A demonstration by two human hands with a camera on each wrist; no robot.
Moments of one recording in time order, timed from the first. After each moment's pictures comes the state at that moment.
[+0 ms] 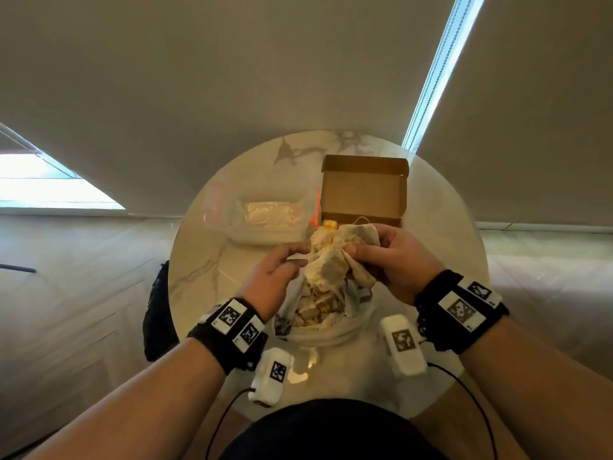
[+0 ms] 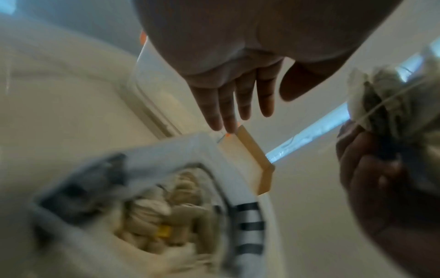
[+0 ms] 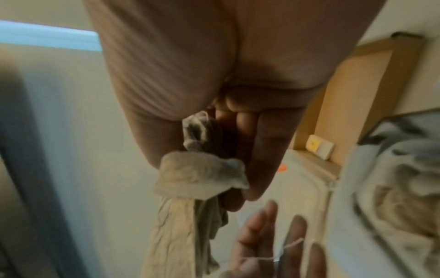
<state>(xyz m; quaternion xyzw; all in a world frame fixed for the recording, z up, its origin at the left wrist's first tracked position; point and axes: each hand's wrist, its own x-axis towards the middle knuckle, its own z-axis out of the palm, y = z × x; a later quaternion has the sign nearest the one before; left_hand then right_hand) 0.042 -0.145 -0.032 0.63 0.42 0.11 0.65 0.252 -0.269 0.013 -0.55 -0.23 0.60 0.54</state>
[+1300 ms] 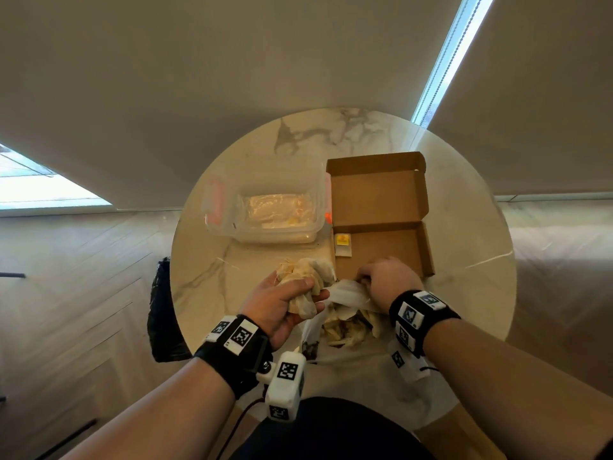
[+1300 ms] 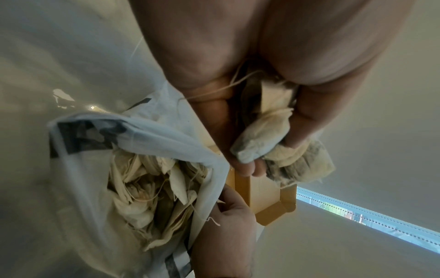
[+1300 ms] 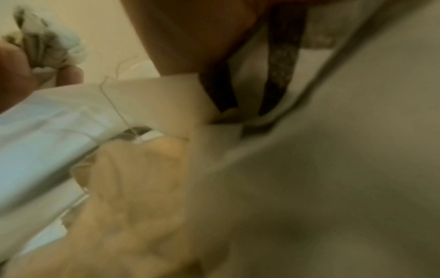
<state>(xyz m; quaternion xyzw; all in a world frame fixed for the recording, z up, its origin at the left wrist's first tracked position) 0.023 -0.131 -0.055 0.27 0.49 0.11 0.82 0.234 -0.230 -0.122 -0.82 -0.48 0.32 -0.05</state>
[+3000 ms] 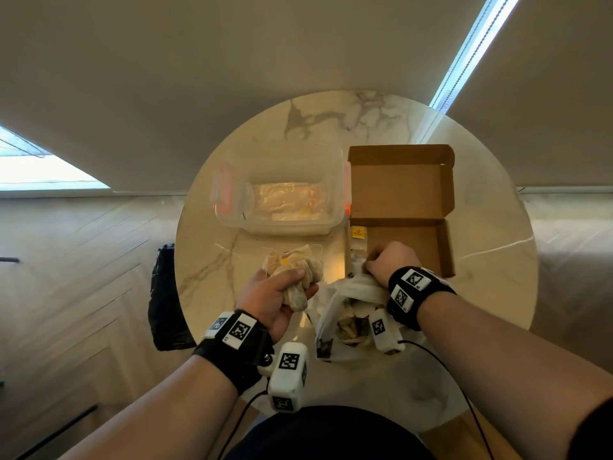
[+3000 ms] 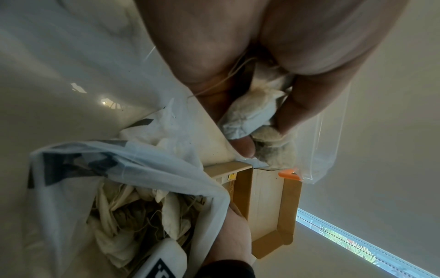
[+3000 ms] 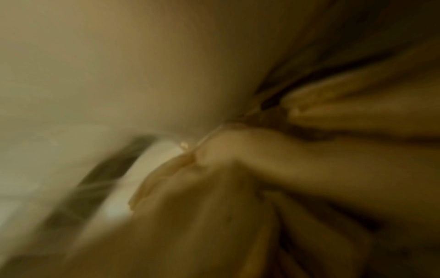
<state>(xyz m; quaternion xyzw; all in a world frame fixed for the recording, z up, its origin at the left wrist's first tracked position) 0.002 -0.102 -0.086 0.22 0.52 0.18 0.80 0.232 -0.188 -0.147 -0.89 -0.25 0.39 0.05</state>
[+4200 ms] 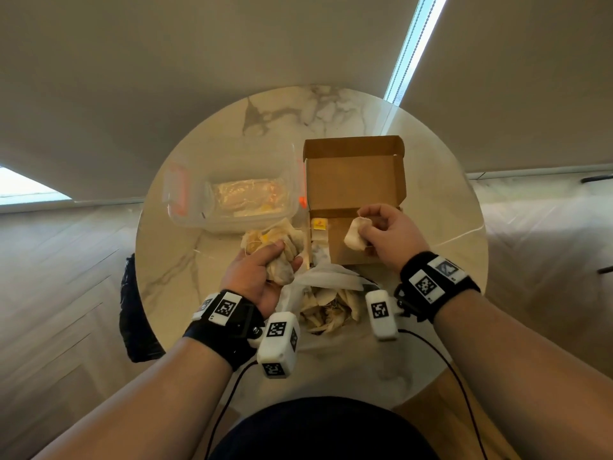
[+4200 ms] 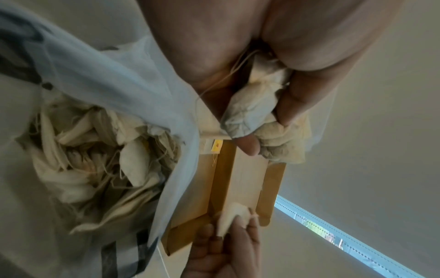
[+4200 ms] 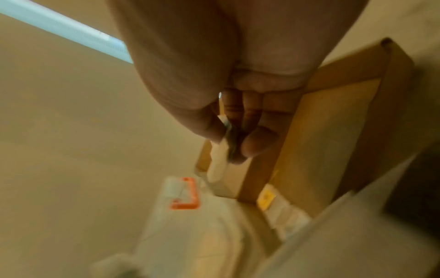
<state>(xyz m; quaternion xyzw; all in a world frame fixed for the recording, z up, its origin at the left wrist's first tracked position) 0.052 -0.113 -0.077 0.18 0.53 0.20 0.80 0.262 -0.241 -0.087 -0.80 -0.15 0.39 0.44</state>
